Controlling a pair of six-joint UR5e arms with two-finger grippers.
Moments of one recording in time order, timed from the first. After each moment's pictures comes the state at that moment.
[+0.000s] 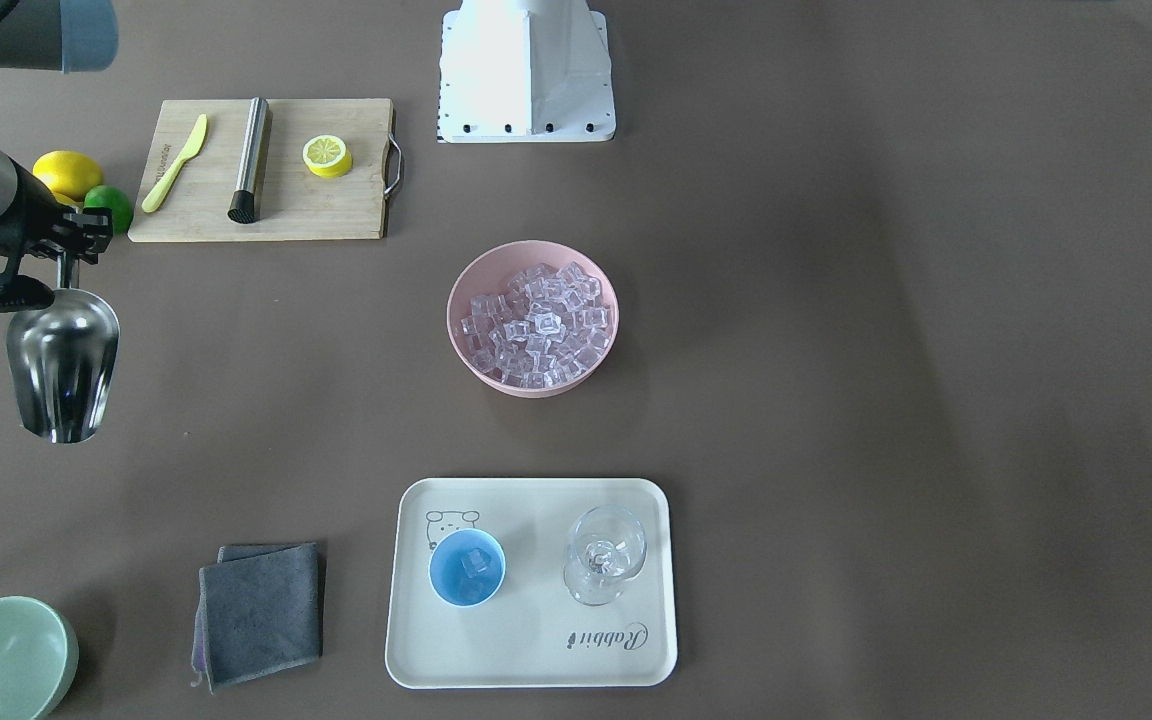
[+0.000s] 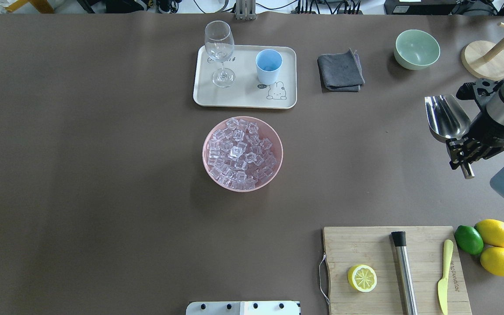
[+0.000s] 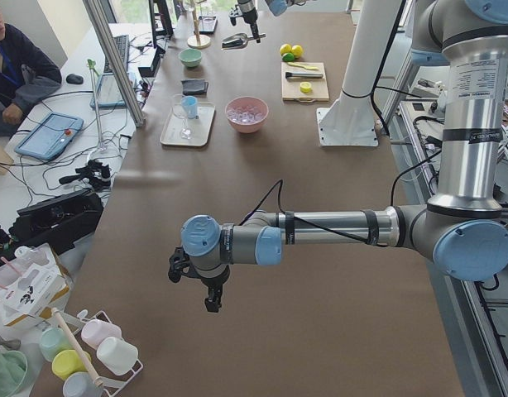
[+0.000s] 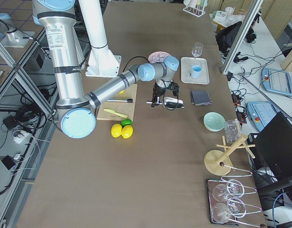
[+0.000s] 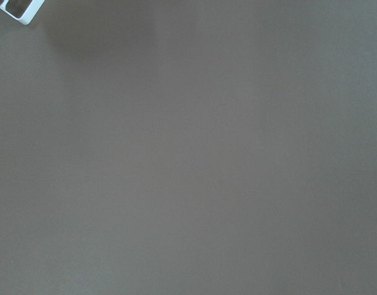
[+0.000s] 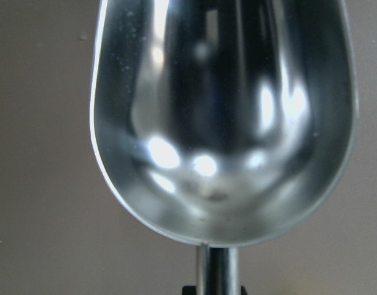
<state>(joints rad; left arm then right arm) -1.55 -1.57 -1.52 -1.62 -2.35 0.07 0.99 -1.50 1.91 -1.73 2.29 0.56</state>
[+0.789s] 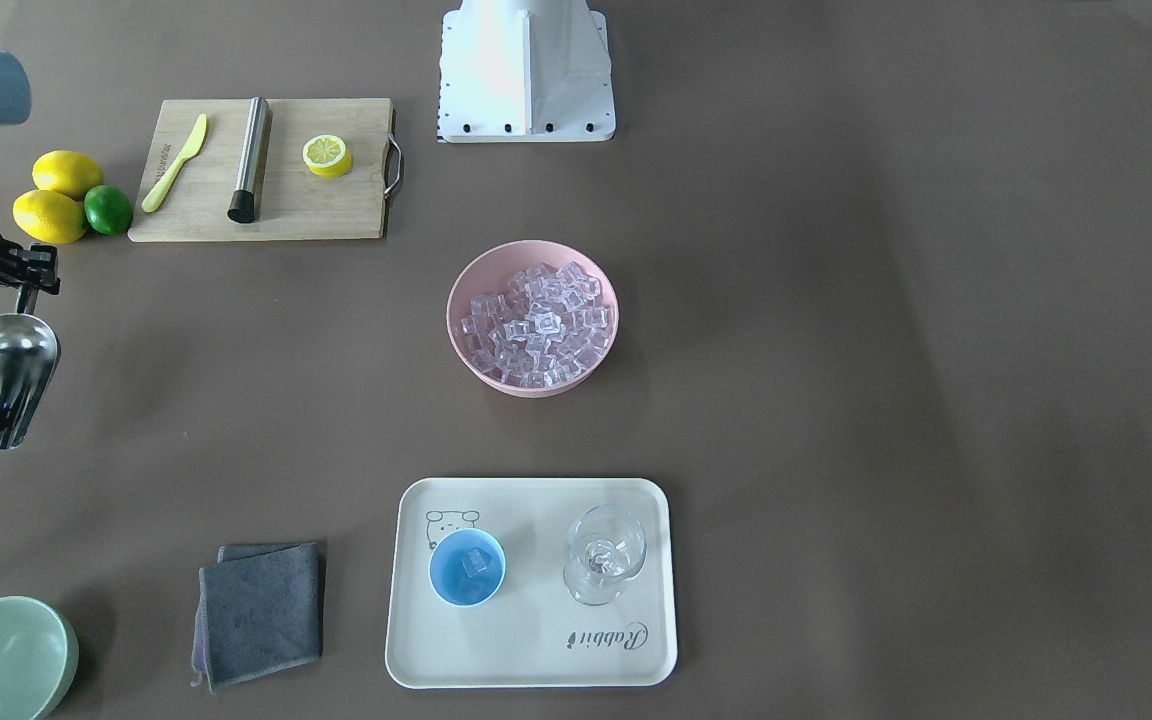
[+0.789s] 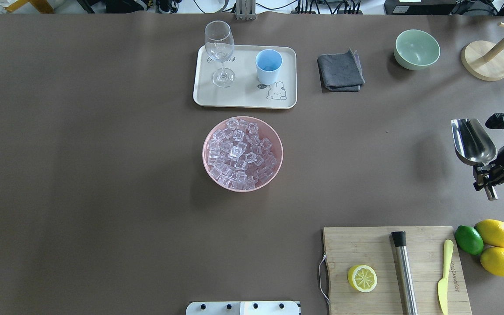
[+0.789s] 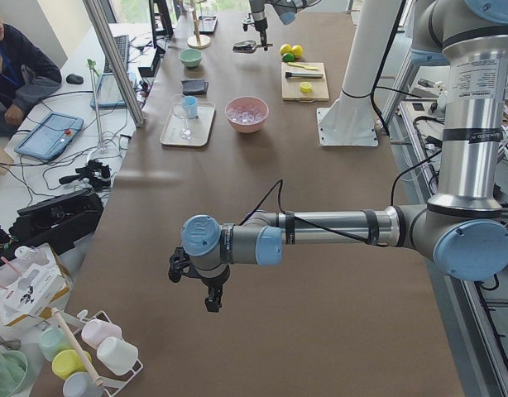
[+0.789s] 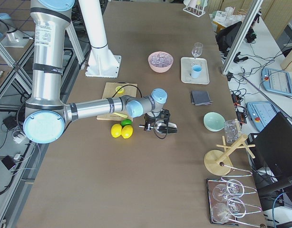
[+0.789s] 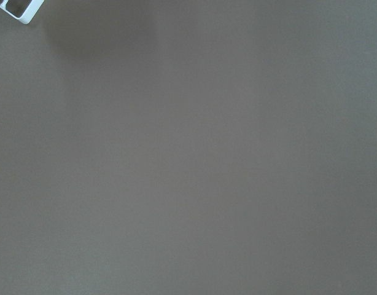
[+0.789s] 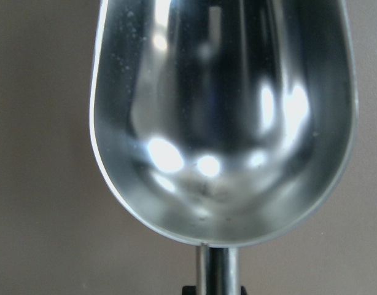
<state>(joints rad) -1.55 -1.57 -1.52 -1.62 -2.35 0.07 0.99 -1.68 1.78 -1.40 2.30 0.60</state>
